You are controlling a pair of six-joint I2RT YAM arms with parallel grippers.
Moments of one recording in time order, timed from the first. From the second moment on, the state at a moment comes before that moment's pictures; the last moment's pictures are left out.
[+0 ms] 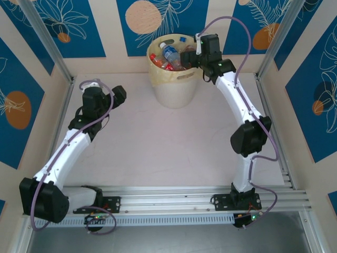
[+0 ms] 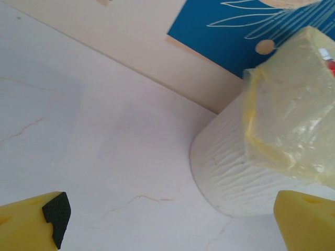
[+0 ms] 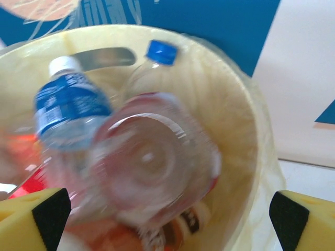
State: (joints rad) left arm -0.24 1.18 1.01 -0.24 -0.14 -0.63; right arm 0.34 1.95 2.11 -0.64 0.09 0.07
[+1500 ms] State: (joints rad) left arm 0.01 1.44 0.32 0.71 -0.01 -0.05; right arm -0.03 1.20 0.51 0.16 0.00 0.28
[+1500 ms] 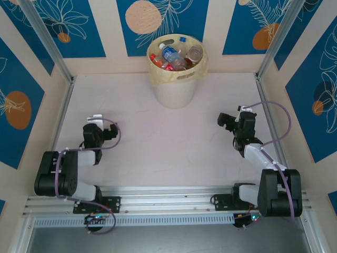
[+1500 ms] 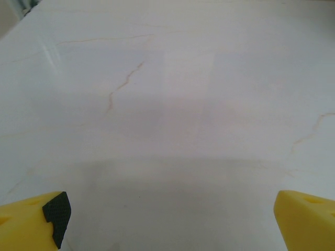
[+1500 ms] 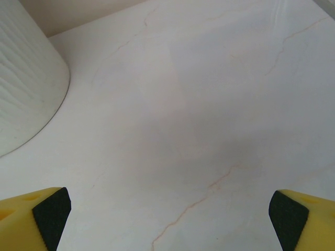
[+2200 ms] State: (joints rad) left arm -0.08 1.53 0.34 0.81 -0.22 0.00; right arm 0.05 1.50 0.32 0.78 -0.10 0.09
